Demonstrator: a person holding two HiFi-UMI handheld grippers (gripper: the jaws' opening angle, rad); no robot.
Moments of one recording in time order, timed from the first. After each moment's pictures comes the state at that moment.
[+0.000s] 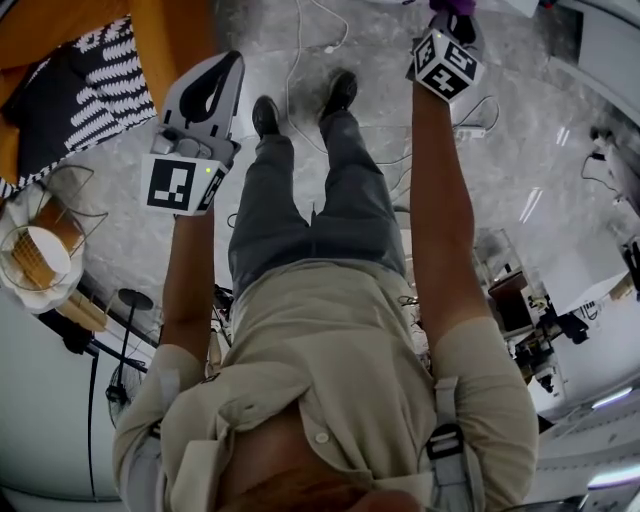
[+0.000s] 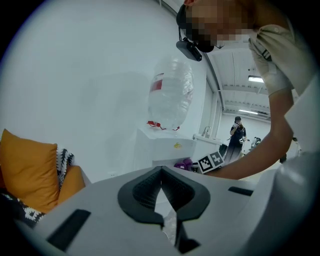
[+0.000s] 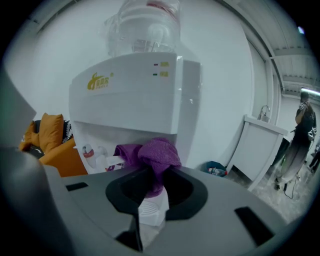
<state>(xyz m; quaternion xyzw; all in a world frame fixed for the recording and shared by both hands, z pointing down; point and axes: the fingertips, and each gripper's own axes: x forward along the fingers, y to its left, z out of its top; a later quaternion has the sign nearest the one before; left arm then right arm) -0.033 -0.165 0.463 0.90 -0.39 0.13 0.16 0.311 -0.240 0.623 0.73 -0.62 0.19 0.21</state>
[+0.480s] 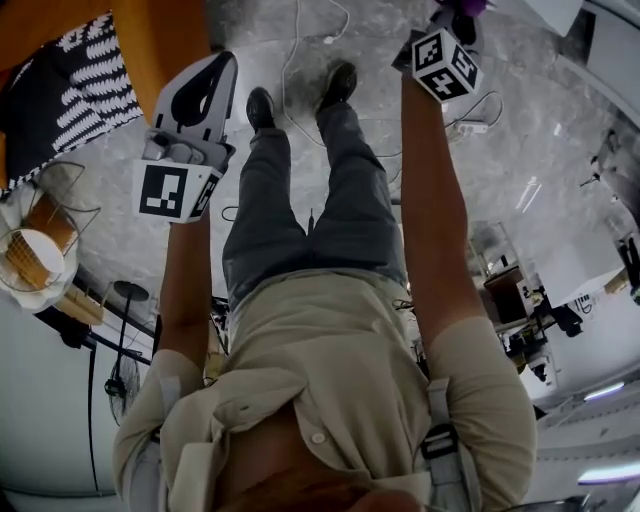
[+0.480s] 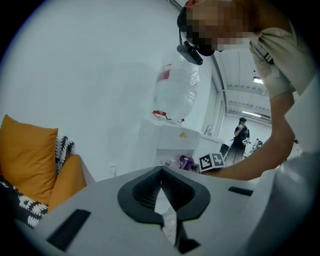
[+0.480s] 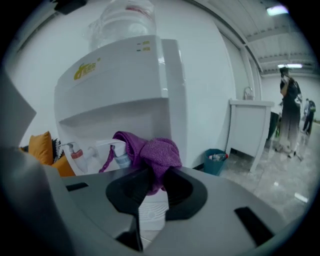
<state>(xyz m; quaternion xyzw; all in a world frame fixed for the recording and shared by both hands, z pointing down) -0.037 -0.177 0.514 0.89 -0.40 0.12 0.19 0.310 -0.245 0.671 0.77 -0.58 0.22 0.11</state>
